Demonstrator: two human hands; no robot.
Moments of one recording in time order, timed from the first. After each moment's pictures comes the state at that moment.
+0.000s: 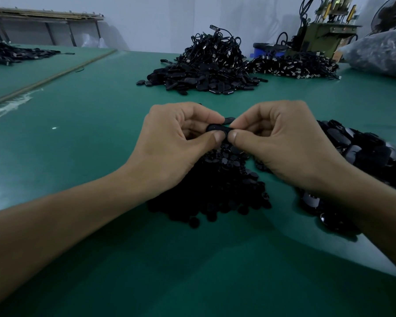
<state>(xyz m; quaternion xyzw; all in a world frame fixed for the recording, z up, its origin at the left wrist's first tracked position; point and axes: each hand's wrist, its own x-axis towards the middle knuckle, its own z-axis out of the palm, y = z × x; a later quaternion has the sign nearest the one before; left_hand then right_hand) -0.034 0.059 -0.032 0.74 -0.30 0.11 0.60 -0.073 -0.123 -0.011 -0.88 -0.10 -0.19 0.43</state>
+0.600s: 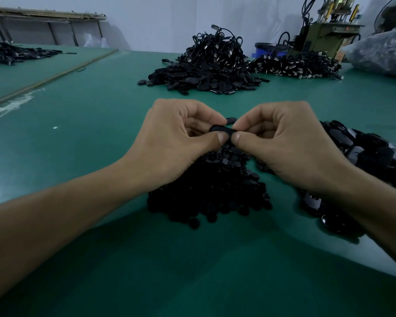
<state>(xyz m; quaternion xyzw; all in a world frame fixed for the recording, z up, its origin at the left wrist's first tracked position) -0.032 0.060 -0.025 0.77 -0.29 0.10 0.56 -0.071 -0.127 -0.014 -0.87 -0.11 -0.18 0.44</state>
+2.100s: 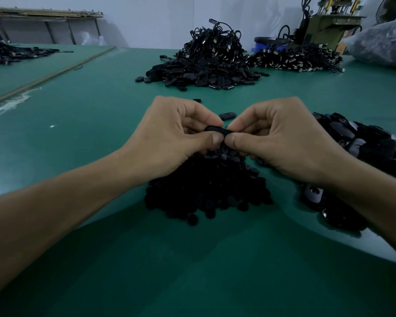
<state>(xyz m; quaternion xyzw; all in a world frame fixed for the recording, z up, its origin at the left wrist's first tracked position) -0.026 0.063 -0.025 0.77 -0.29 0.02 0.56 -0.067 -0.132 -0.014 -0.88 -0.12 -0.13 0.44</state>
